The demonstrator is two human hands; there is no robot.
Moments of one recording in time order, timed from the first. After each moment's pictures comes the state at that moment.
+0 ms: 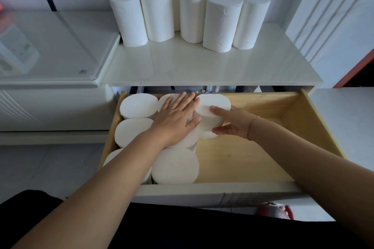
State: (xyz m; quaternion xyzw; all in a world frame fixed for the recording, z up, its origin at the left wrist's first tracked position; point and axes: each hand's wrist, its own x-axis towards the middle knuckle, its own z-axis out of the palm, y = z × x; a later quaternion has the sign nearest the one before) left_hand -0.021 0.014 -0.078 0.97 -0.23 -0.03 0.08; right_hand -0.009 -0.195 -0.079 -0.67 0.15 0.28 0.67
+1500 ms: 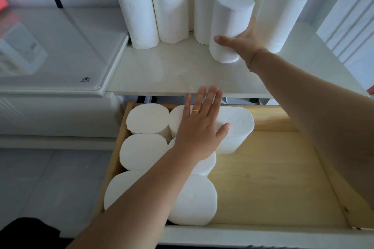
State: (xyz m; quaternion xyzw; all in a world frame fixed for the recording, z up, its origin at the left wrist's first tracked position) left_hand -0.005 -0.019 -0.080 0.98 -0.18 0.10 0.08; right_hand 0.166 -0.165 0.002 -0.80 -0.03 -0.08 0.60
